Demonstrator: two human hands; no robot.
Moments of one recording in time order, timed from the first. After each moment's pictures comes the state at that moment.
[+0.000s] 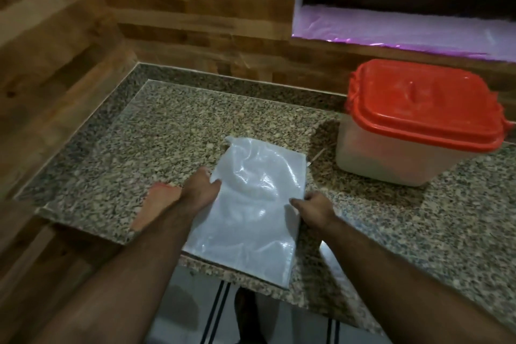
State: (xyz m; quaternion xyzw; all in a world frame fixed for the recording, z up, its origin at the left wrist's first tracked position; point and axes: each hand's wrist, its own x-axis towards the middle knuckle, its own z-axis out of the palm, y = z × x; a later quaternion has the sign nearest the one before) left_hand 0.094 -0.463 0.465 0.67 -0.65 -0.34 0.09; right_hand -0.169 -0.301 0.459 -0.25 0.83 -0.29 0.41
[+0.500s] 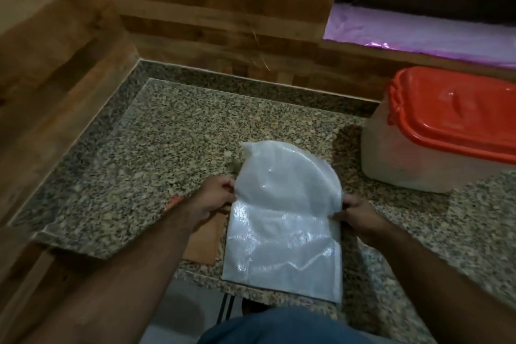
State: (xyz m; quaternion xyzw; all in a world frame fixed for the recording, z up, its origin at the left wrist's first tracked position) left_hand 0.135 -0.525 0.450 0.54 -0.57 -0.61 0.09; right_hand -0.183 -0.312 0.475 -0.20 0.72 -0.39 0.54
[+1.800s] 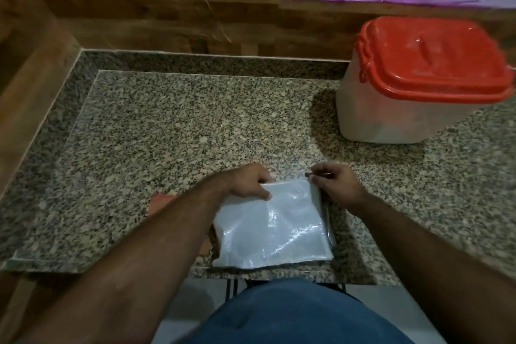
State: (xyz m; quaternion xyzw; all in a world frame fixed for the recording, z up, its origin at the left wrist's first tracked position) left_hand 0.041 -0.506 0.470 0.22 -0.86 -0.41 -0.21; right_hand -0.166 -0.300 0.455 -0.28 0.79 -0.40 0.38
